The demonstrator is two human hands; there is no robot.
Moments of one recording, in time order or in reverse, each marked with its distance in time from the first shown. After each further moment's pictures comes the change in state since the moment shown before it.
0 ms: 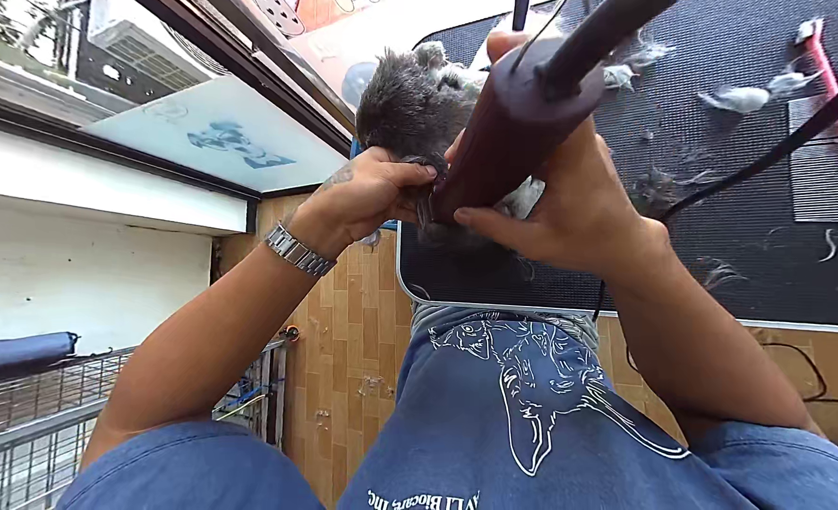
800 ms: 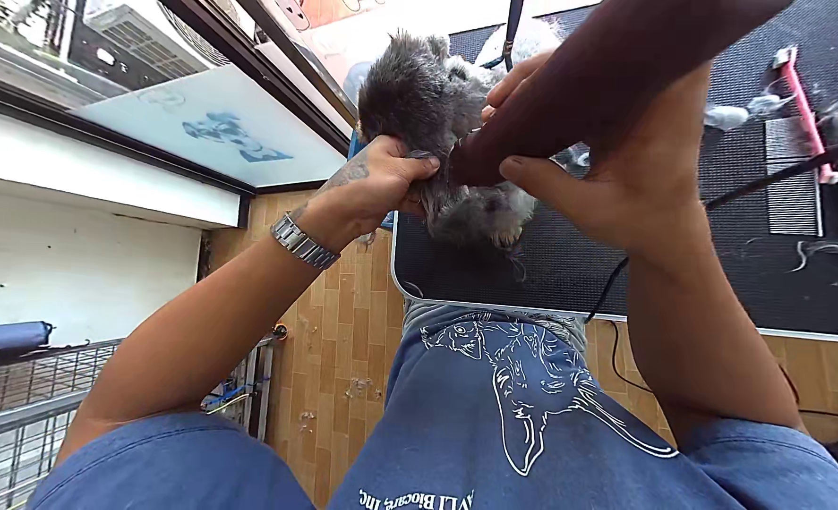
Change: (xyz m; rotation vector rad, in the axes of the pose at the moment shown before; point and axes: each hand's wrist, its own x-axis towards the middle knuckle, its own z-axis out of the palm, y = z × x) left_hand -0.003 -0.001 0.013 0.087 0.083 0.091; right_hand 0.004 0.001 -0.025 0.103 0.093 -0.079
